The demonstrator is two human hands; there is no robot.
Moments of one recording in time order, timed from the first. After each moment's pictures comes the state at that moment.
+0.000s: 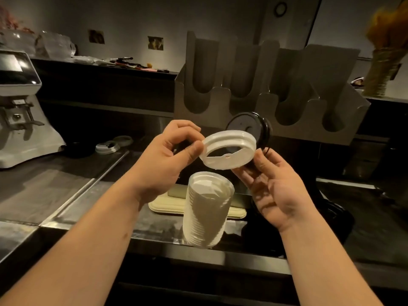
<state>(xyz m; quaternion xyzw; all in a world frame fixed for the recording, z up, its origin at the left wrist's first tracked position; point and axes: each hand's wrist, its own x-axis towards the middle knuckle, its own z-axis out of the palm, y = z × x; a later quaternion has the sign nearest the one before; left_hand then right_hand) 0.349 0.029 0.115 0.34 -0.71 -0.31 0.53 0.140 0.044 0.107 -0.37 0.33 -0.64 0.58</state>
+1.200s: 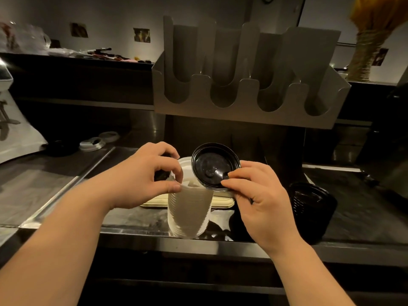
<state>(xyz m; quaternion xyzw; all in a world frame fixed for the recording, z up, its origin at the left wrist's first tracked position) 0.369 0.020 0.093 0.47 -0.86 -0.11 0.19 0.108 0.057 0.034 -0.76 0.43 -0.47 -0.11</state>
